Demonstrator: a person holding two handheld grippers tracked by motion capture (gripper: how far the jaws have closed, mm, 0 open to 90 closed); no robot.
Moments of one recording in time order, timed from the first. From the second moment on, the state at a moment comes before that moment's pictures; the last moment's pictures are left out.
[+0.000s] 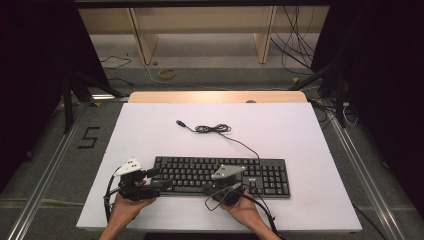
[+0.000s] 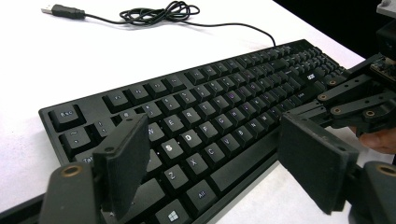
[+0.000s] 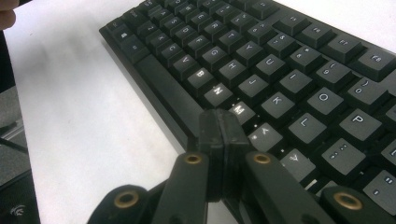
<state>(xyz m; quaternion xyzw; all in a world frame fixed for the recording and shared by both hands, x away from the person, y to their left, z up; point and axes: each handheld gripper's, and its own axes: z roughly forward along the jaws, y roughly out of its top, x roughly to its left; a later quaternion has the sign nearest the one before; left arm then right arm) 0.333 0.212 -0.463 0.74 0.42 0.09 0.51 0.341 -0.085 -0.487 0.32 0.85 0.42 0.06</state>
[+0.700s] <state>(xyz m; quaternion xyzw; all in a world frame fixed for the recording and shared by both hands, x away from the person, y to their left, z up) 0.335 0.212 -0.466 0.75 0.42 0.10 0.50 0.347 -0.095 -0.469 0.33 0.82 0.47 0.05</state>
